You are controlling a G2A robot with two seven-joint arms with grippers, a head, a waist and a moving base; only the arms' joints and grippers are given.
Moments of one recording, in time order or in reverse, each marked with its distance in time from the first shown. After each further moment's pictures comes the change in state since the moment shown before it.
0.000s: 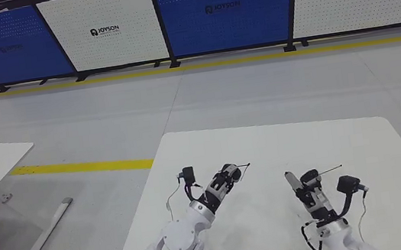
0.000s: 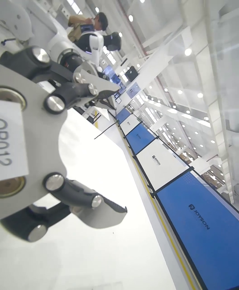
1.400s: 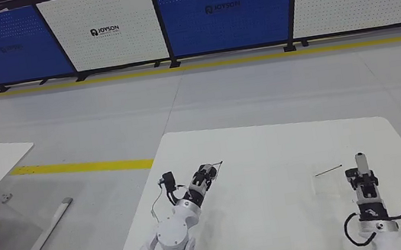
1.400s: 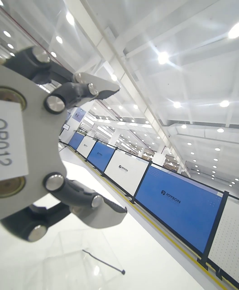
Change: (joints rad) left arm 0.012 -0.007 -0.075 0.067 -0.008 0.066 0.132; right arm -0.095 0.039 0.177 -0.132 0.461 0.030 -0.049
